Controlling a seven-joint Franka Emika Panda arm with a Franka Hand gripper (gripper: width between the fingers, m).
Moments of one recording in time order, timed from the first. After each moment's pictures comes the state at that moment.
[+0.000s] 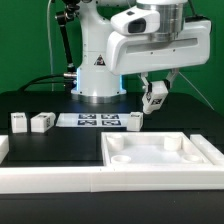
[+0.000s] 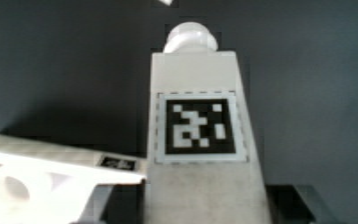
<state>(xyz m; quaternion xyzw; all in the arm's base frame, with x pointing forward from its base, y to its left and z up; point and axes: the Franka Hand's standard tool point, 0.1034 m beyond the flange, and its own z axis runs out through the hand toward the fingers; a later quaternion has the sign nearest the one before) 0.469 0.082 0.113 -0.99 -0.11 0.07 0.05</state>
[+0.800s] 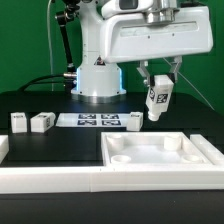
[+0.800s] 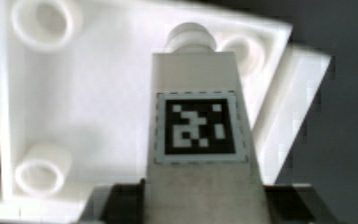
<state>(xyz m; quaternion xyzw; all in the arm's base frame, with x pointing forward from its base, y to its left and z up) 0.538 0.072 0.132 -0.99 -0.11 -0.08 0.05</state>
